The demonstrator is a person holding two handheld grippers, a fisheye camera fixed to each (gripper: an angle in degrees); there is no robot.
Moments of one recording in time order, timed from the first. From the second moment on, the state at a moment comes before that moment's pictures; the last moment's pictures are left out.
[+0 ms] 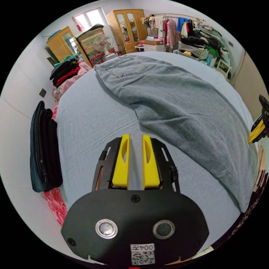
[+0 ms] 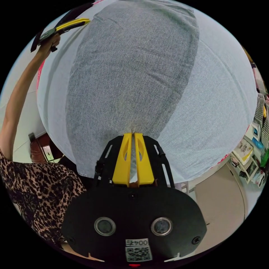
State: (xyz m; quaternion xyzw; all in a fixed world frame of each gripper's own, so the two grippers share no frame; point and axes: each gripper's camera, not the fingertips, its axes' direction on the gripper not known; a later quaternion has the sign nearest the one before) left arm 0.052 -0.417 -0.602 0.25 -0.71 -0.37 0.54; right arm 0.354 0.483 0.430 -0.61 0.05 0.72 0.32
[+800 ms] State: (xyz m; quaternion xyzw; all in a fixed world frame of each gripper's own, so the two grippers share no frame) left arm 0.074 -0.456 -0.680 0.33 -0.69 -0.31 0.56; right arm 0.360 0.493 0.423 -0.60 0.04 0.72 0.34
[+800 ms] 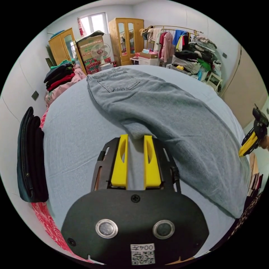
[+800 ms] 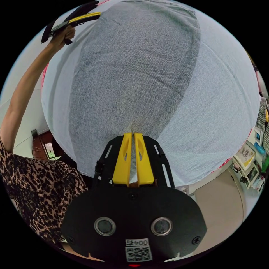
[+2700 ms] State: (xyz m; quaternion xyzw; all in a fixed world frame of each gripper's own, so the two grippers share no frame) left arm 0.041 -0.293 -0.448 0.55 -0.40 -0.30 0.67; right arm 0.352 0.463 0.297 -0.45 0.20 0.74 0.45
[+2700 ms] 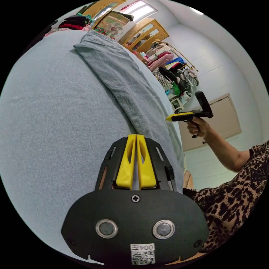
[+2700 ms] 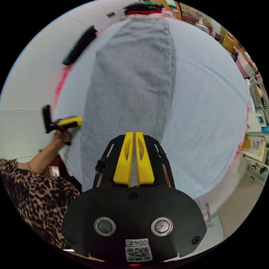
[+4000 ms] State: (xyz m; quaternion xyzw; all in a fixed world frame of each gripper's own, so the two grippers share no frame) left arm 0.003 -0.192 -0.409 0.59 -0.32 -0.29 0.68; right arm 0.501 0.622 0.093 -0.14 0.22 0.81 0.52
